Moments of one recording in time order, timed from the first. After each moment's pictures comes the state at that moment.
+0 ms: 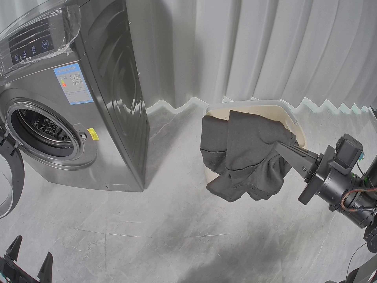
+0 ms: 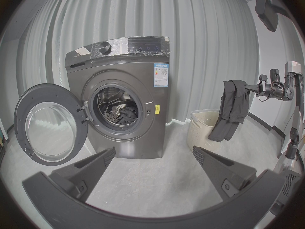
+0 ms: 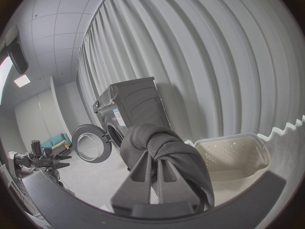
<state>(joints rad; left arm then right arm) 0.00 0.02 -0.02 0.01 -0.03 0.00 0.71 1.42 -0.36 -1.23 0.01 0.10</state>
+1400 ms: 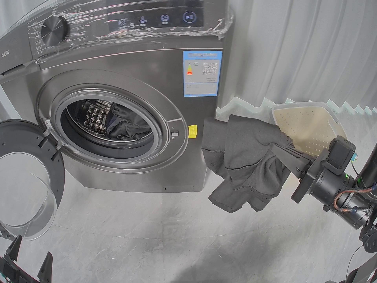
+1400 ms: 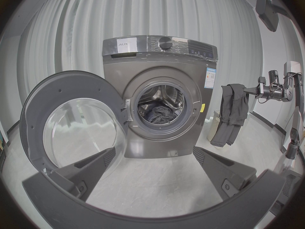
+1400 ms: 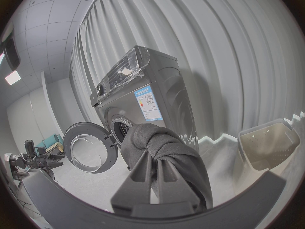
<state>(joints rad) 0.00 0.02 -0.02 0.01 -0.03 0.00 0.71 1.46 -0.37 -1.23 -0.04 0.12</state>
